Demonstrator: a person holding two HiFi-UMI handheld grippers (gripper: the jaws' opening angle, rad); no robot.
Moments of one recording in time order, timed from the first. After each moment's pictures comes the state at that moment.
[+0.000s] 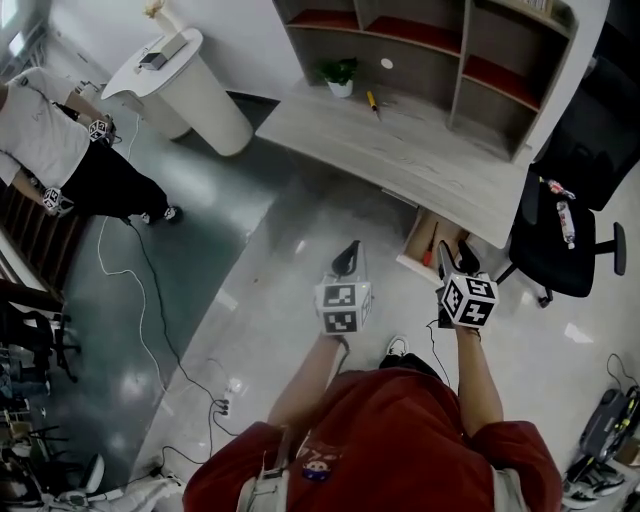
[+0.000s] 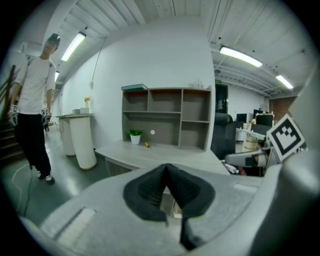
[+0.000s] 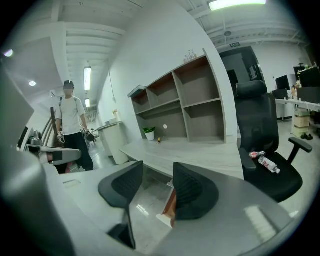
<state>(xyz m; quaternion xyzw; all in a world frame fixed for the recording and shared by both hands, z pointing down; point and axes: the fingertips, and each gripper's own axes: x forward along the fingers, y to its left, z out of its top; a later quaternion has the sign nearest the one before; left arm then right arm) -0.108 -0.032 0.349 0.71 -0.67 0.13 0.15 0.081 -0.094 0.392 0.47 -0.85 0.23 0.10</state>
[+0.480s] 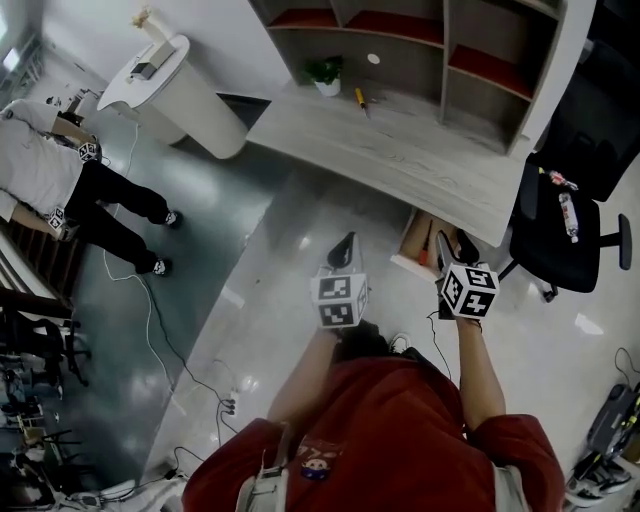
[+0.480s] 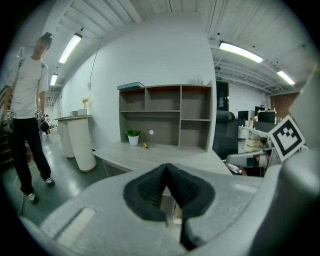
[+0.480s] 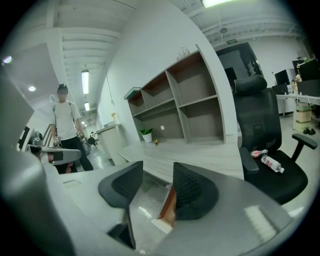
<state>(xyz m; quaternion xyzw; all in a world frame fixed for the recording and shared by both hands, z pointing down) -0.080 -0.076 0.355 0.71 -0.68 0.15 0.14 0.111 -0.138 0.403 0.47 -0.85 0.24 0.09</state>
